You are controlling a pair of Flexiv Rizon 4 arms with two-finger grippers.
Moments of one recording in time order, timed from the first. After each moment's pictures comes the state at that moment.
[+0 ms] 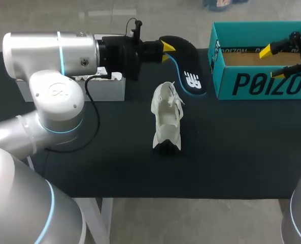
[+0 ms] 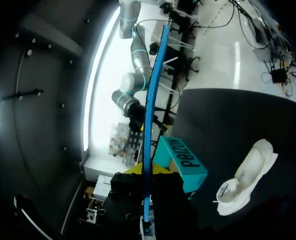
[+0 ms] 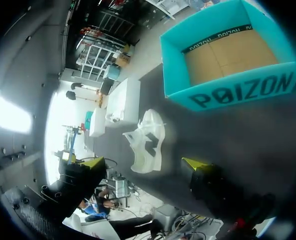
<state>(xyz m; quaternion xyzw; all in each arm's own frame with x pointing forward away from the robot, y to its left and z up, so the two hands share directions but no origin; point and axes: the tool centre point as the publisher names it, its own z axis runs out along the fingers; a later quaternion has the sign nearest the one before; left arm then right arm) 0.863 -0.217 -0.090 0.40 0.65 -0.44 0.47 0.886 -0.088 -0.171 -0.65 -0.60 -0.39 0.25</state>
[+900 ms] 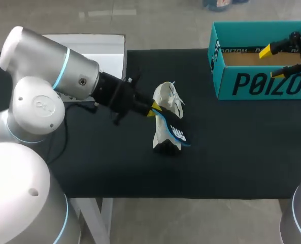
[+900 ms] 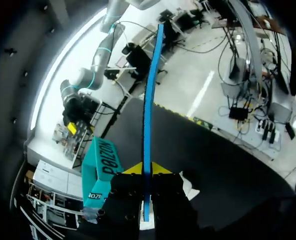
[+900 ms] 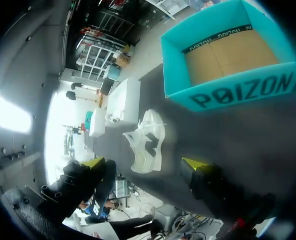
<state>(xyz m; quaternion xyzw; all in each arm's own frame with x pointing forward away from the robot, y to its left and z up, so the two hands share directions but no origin) 0.770 -0.178 -0.221 0.41 0.79 -0.40 0.23 0.886 -0.088 -0.171 -0.65 -0.60 -0.39 0.25</state>
